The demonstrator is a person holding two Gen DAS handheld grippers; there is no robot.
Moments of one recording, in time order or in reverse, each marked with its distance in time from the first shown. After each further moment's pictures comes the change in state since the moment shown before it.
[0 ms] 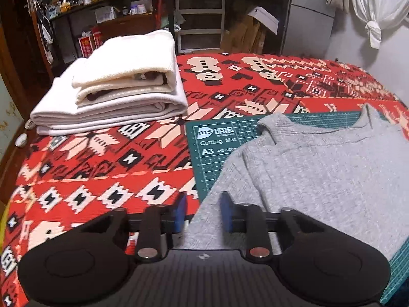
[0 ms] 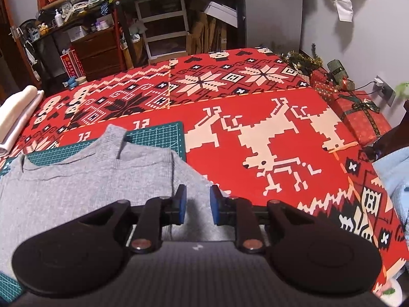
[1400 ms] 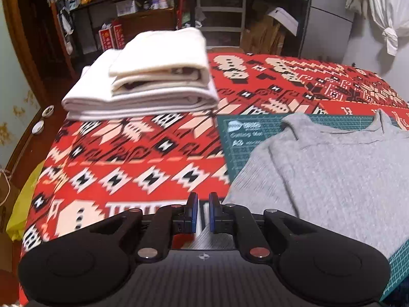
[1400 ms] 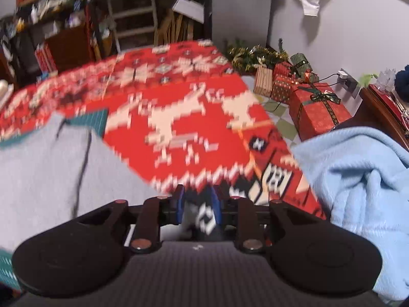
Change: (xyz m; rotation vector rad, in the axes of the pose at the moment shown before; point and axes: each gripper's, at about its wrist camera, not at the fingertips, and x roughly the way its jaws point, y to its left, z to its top) left arm -0.027 0.028 -0.014 -0.076 0.027 0.076; right arm -0.039 -0.090 -0.029 -0.003 0.042 -0.130
